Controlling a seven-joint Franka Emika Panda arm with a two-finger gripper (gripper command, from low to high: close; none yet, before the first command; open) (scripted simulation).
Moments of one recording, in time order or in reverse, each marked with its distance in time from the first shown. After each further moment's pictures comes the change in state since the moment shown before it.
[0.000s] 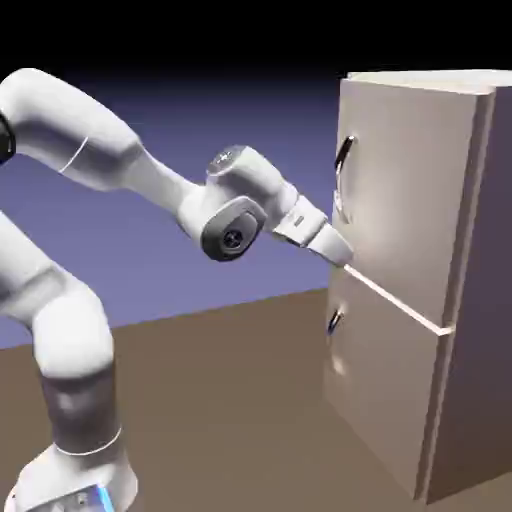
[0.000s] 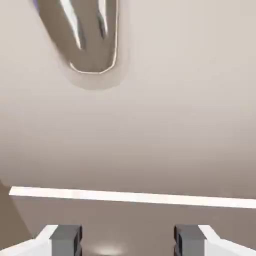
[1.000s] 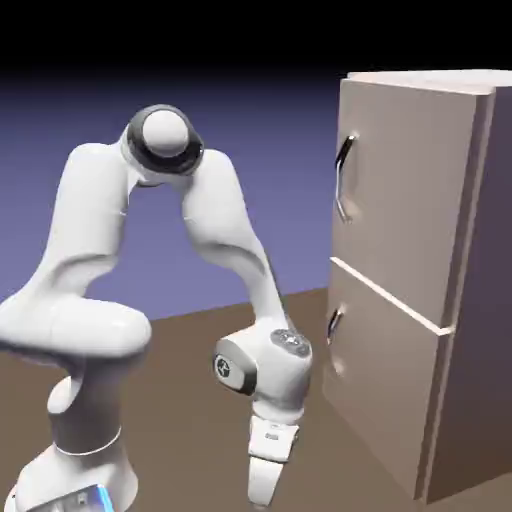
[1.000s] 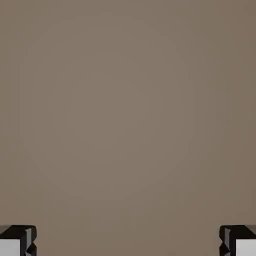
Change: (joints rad) arm 0.917 1.087 -0.979 0.013 1.097 -0.340 -0.480
